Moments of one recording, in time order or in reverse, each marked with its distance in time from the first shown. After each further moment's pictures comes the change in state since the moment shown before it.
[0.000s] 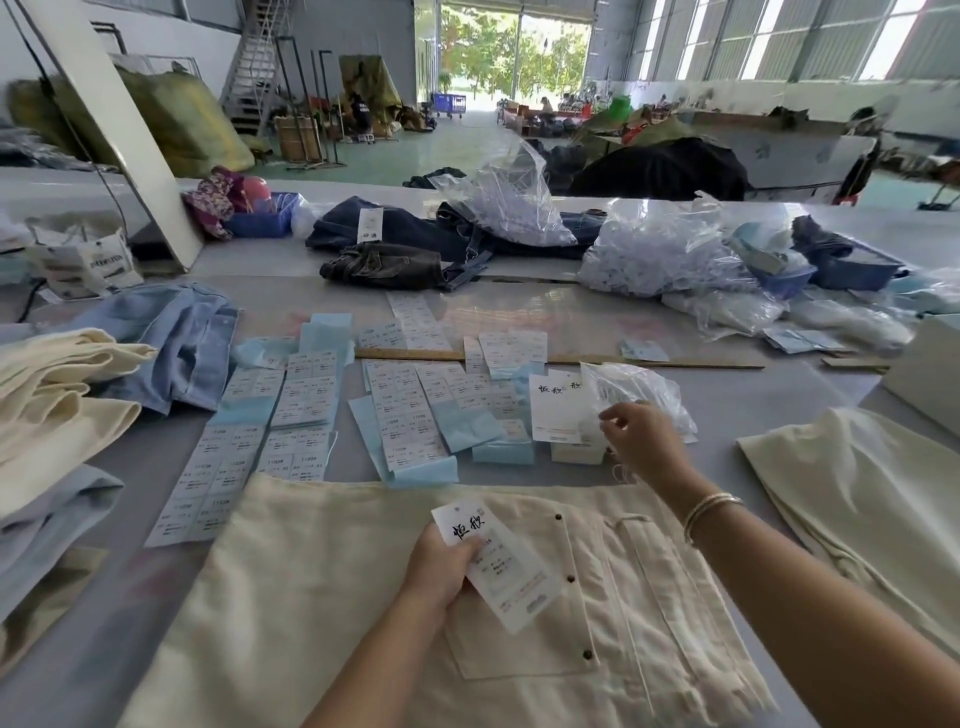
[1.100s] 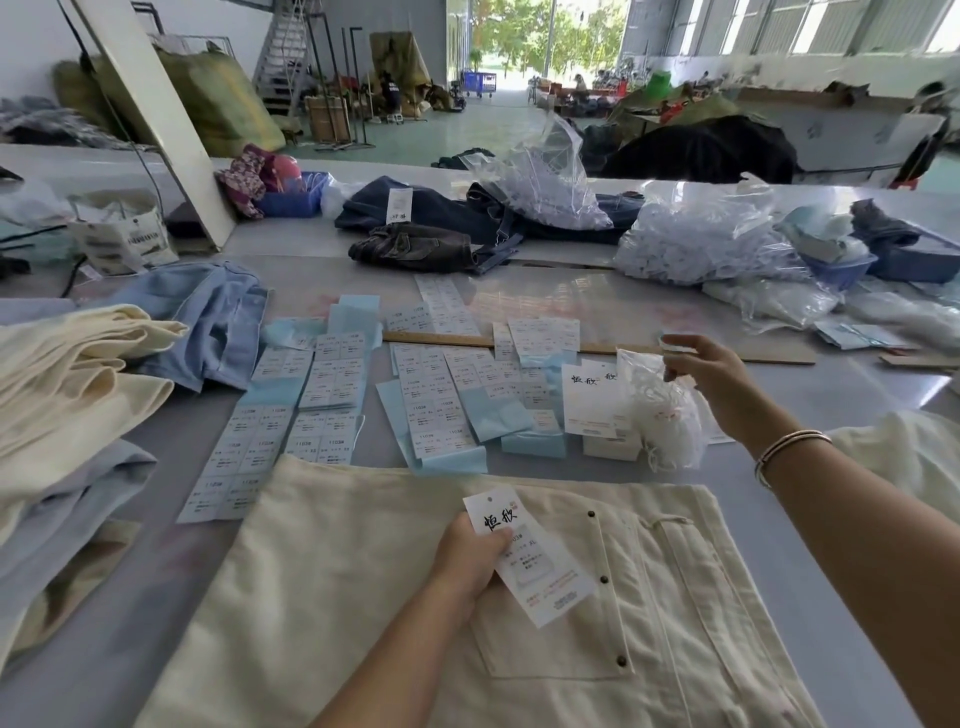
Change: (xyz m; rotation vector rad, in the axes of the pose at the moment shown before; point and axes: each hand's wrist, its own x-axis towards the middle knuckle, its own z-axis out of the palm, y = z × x) left_hand 0.006 0.002 0.001 0.084 0.013 -0.062; right_hand 0.063 0.014 -0.035 0.766 -0.101 0.113
